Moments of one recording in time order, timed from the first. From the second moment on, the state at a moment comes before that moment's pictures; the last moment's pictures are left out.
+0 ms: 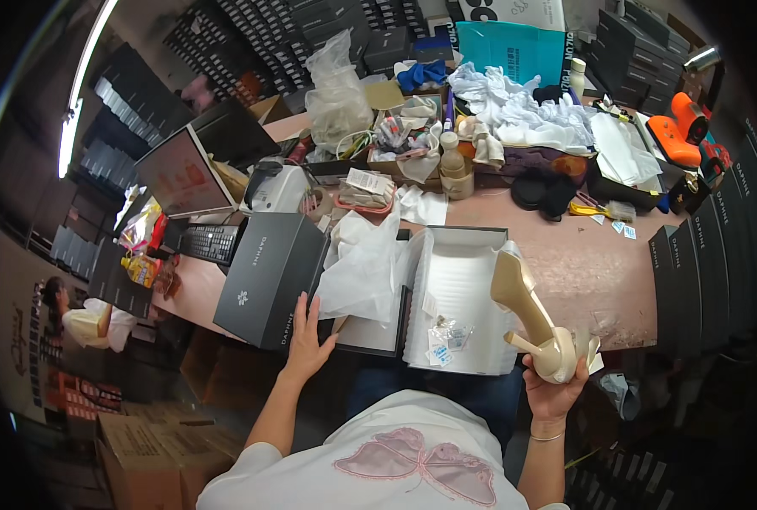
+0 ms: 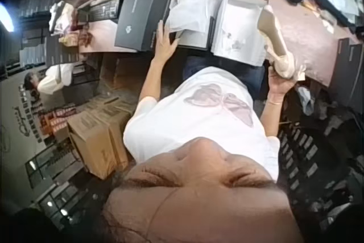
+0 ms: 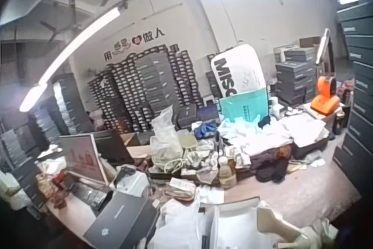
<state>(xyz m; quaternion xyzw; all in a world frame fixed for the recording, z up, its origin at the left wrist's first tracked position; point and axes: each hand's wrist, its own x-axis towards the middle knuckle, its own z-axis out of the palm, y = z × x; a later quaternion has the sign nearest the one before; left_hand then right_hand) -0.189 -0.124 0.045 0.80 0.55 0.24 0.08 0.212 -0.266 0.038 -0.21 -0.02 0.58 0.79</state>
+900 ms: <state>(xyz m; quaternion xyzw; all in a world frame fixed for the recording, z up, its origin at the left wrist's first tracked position) -0.065 -0.080 0.141 0.76 0.40 0.42 0.29 0.166 -0.216 0.044 -0.12 0.03 0.76 0.64</state>
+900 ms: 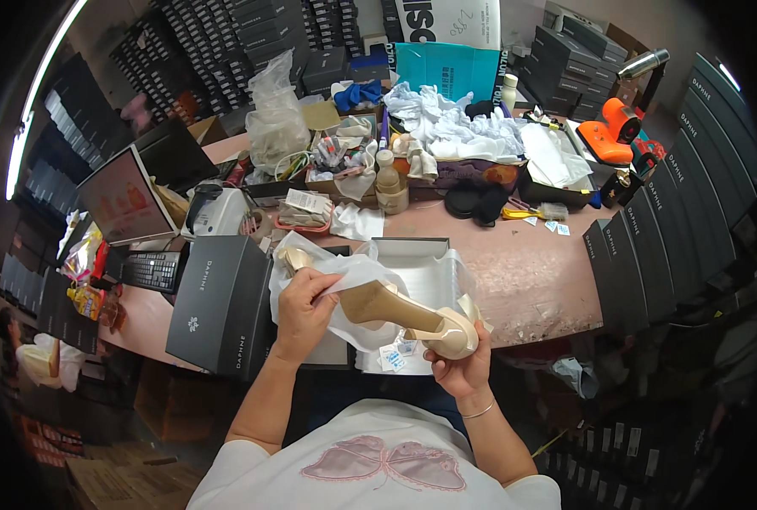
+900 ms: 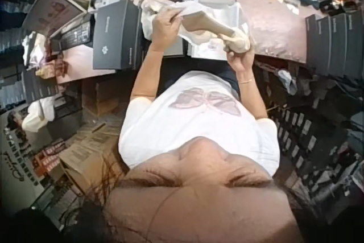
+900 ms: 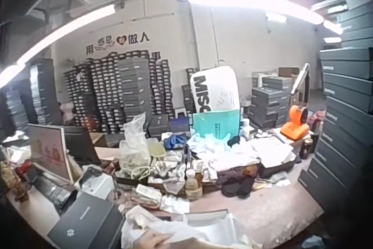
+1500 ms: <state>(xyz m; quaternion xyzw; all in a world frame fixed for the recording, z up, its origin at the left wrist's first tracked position) -0.035 -0.133 0.126 0.86 0.17 0.43 0.20 0.126 -0.168 0.067 -0.18 -0.11 0.70 0.68</state>
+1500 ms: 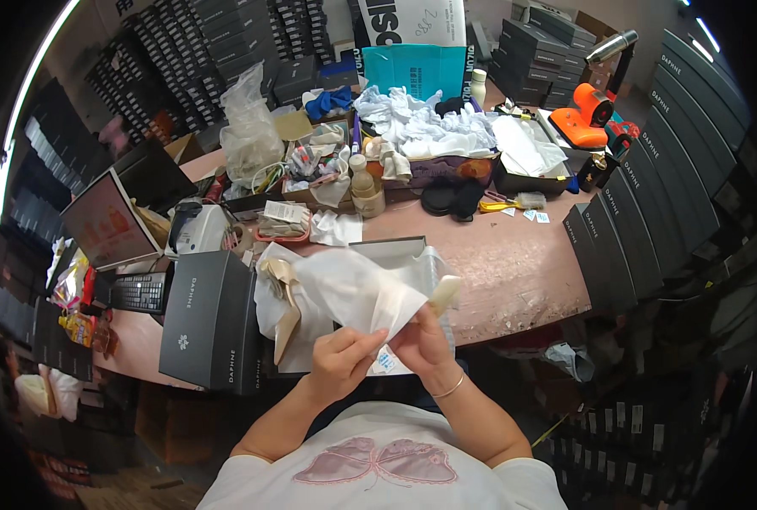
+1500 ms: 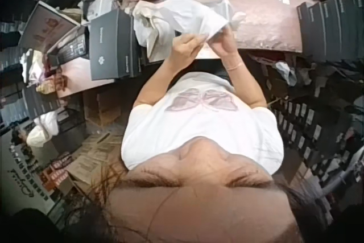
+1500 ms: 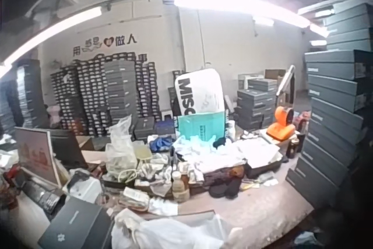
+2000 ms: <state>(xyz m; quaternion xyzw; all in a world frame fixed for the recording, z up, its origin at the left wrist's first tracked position) -0.012 -0.160 0.122 0.85 0.15 0.44 0.24 0.113 -0.148 0.041 -0.31 -0.33 0.62 0.64</state>
